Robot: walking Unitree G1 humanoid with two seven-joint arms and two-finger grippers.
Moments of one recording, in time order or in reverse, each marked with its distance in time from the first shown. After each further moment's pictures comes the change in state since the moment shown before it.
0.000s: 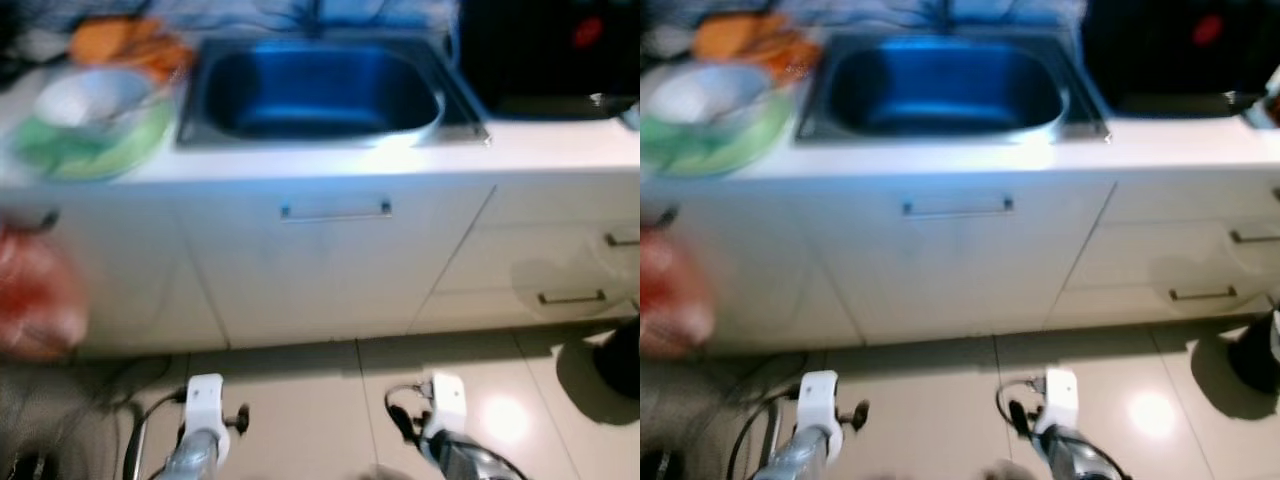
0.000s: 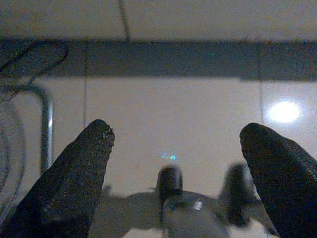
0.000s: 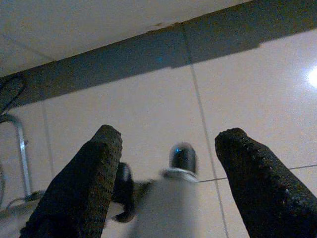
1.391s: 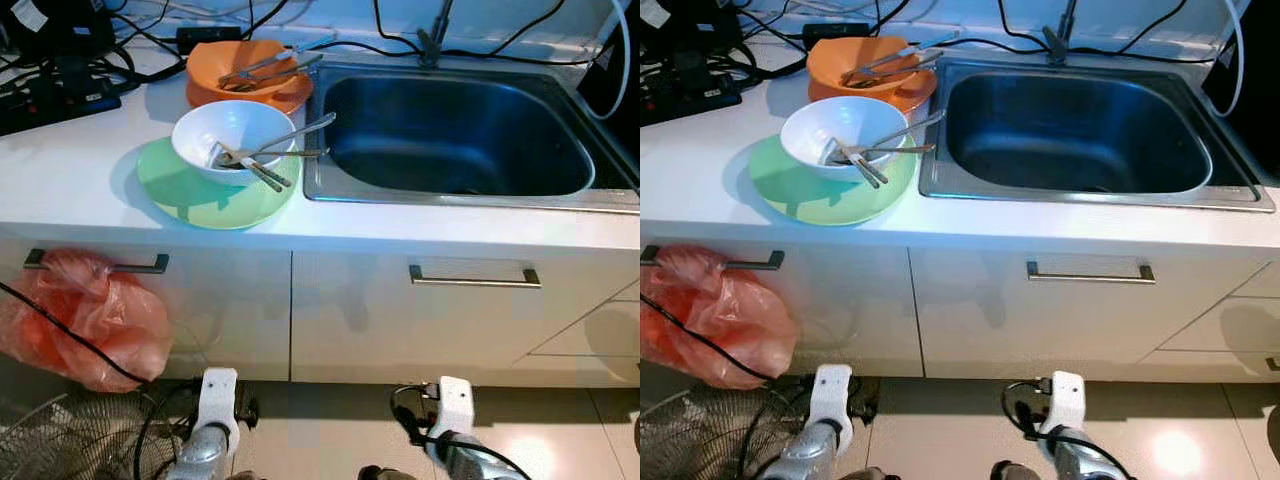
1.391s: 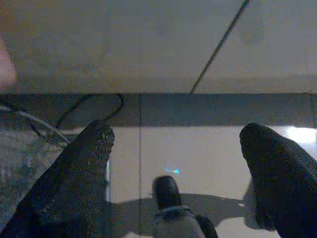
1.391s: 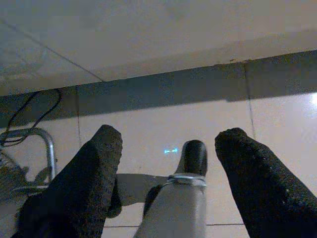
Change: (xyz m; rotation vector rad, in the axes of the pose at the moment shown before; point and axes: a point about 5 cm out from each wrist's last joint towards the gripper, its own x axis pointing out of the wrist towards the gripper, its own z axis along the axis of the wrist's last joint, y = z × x) left arm 0.000 -0.003 0.008 0.111 -0.070 0.004; right arm -0.001 -0.006 0.004 -0.003 -0.016 -0.025
